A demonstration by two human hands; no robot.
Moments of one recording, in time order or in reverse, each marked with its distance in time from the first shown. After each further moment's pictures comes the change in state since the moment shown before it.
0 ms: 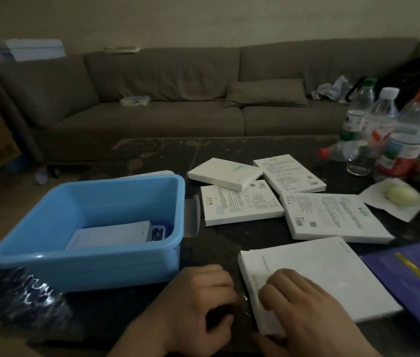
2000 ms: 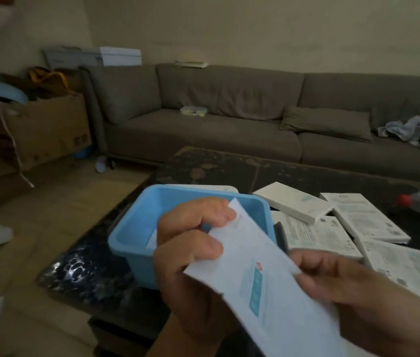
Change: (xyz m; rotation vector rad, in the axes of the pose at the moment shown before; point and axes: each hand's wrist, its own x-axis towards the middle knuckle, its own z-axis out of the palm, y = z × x) left_hand -0.011 0.029 -0.121 -0.085 1.316 0.255; right_hand 0.115 -0.043 -0.068 1.762 -0.619 0.414
